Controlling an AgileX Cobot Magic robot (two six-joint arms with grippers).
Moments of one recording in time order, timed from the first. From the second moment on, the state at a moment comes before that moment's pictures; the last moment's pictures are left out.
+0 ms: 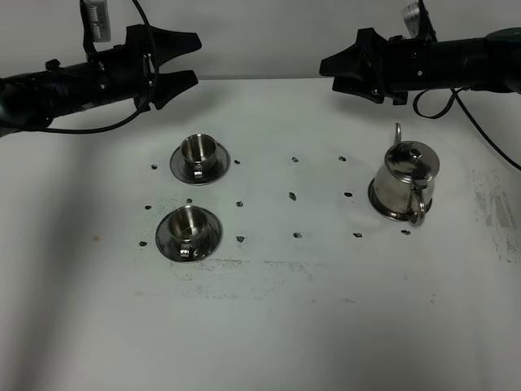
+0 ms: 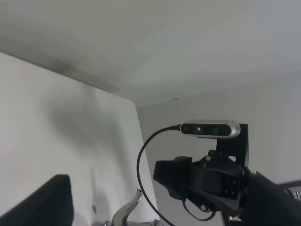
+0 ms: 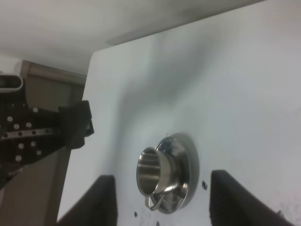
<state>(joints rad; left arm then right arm) 0.00 2.41 -1.71 -1.76 1.01 0.93 0.05 2.35 -1.81 1.38 1.01 -0.75</state>
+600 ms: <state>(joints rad) 0.00 2.41 -1.71 -1.76 1.02 0.93 0.05 2.35 -1.81 1.38 1.00 -0.75</state>
